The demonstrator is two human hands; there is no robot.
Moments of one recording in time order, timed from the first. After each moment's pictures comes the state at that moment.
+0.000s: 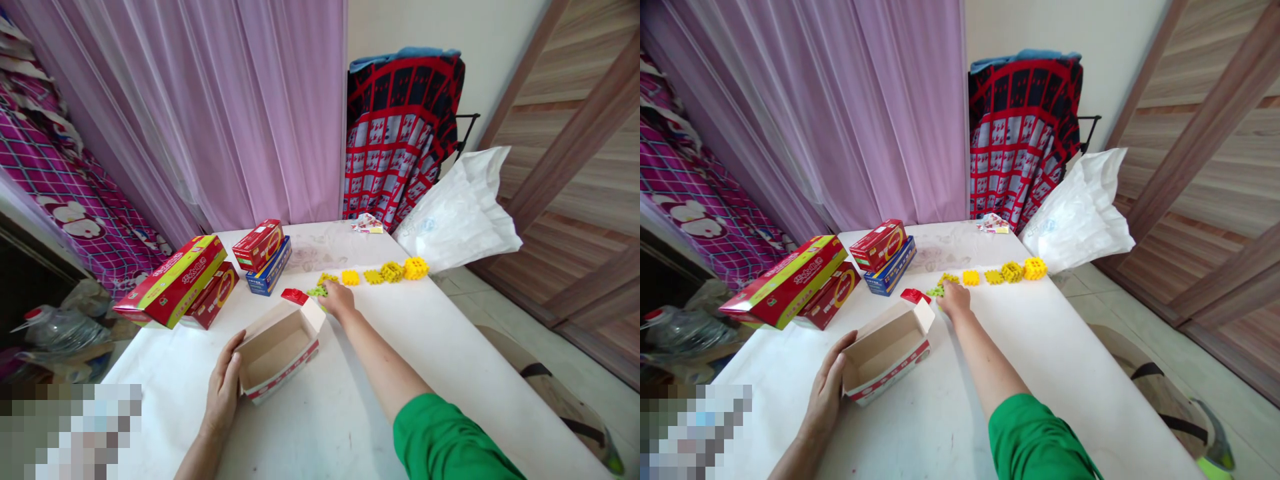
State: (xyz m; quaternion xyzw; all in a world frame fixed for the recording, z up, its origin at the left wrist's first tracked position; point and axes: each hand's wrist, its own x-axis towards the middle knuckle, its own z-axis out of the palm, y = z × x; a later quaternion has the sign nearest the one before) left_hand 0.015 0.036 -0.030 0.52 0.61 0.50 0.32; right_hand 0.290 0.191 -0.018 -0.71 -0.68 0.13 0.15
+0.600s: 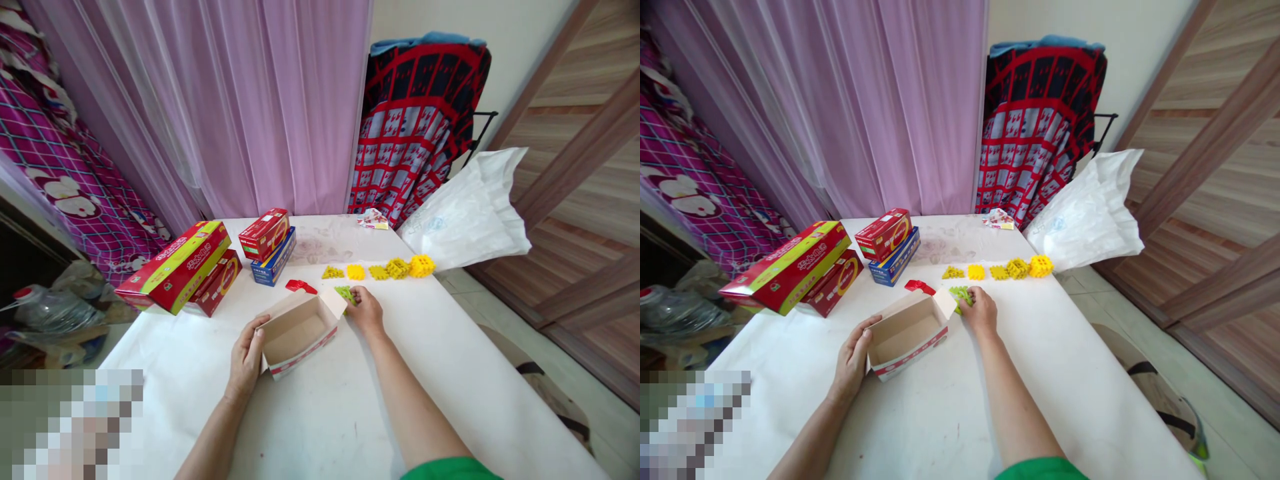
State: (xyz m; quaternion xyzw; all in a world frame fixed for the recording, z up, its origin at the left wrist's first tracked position) left_hand 0.039 0.060 -0.032 0.53 0.57 0.52 0.35; right_hand 0.333 0.145 -0.060 -0.73 -0.57 0.13 0.37
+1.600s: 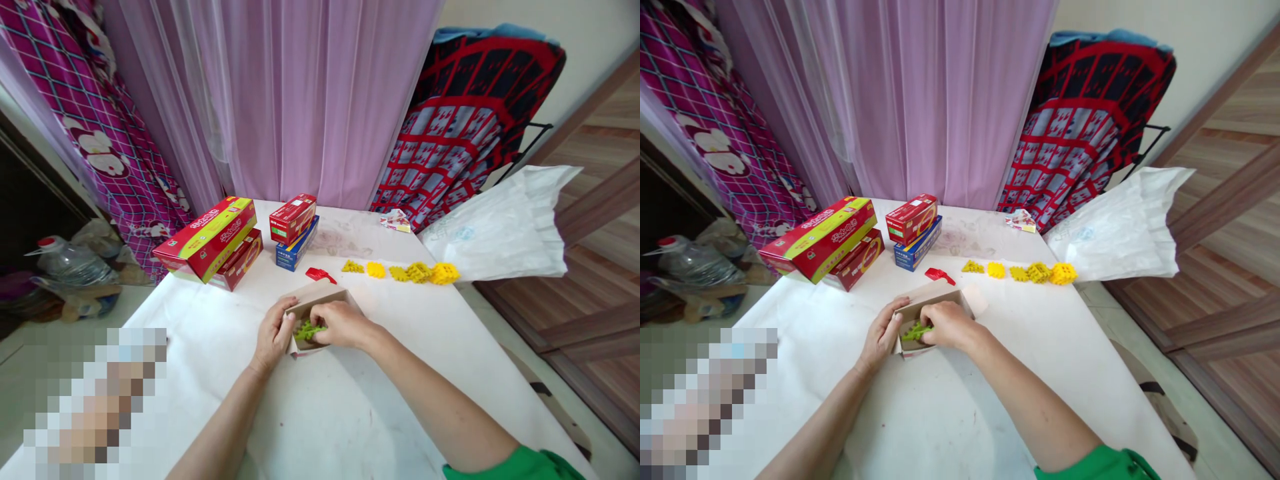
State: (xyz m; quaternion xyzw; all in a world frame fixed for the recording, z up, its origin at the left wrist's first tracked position) left_hand 0.041 0.064 -0.050 0.62 0.49 0.53 0.29; right_hand 0.224 0.097 0.049 -0.47 -0.85 0.22 -0.01
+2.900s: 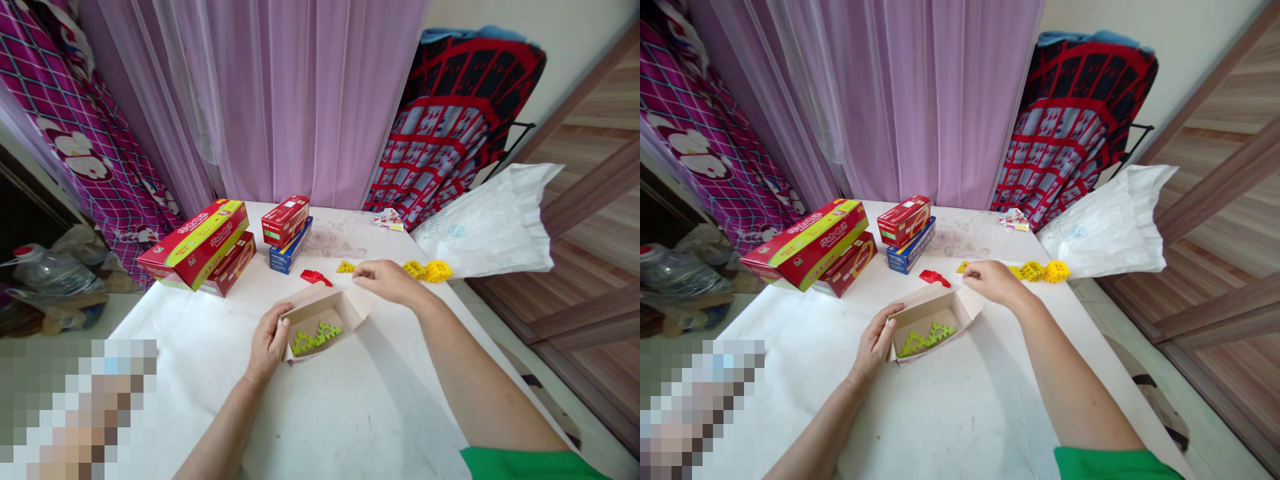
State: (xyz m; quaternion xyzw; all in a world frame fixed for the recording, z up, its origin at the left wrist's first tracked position) left_hand 0.042 0.060 -0.049 0.61 0.52 0.52 0.31; right_hand 0.311 0.149 0.096 -0.57 -0.80 0.19 0.09
